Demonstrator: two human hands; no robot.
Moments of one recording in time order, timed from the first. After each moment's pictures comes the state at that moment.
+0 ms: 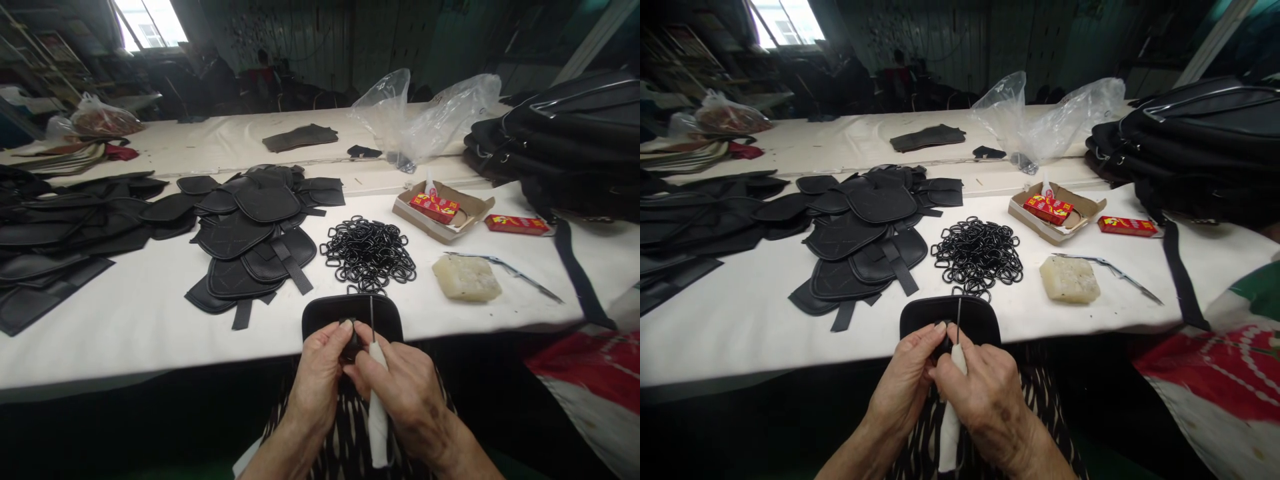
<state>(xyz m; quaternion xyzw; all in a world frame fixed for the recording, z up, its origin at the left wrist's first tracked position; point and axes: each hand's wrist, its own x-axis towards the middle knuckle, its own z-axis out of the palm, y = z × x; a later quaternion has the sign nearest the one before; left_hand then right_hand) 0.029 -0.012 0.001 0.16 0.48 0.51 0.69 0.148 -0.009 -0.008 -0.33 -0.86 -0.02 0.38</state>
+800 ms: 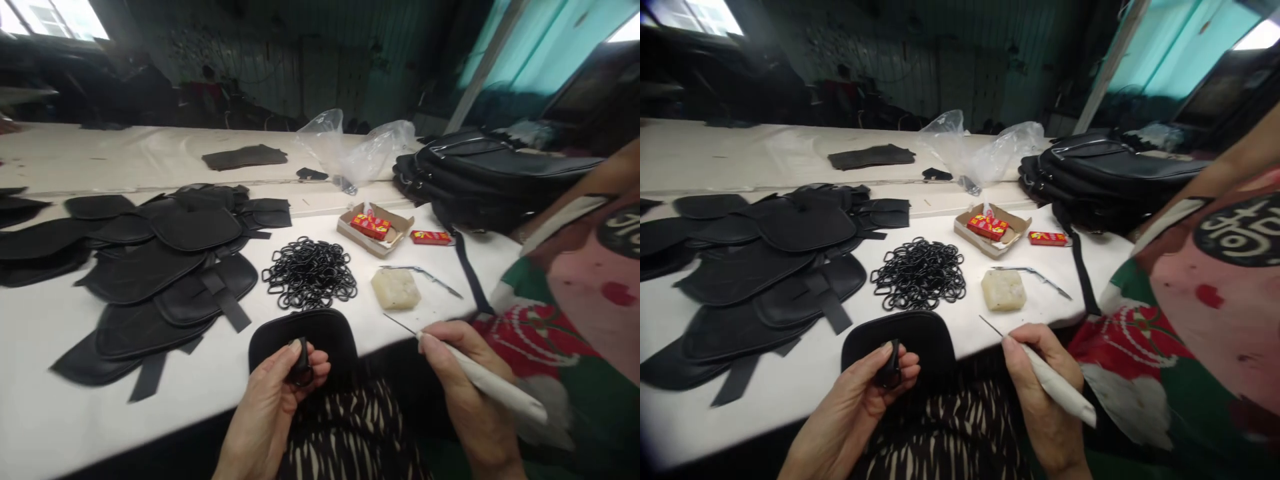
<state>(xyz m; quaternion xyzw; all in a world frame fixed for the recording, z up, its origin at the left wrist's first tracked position) 0.039 0.005 0.006 0.12 0.50 0.50 0.70 0.242 -0.011 0.031 -0.64 -0.55 0.14 0.52</state>
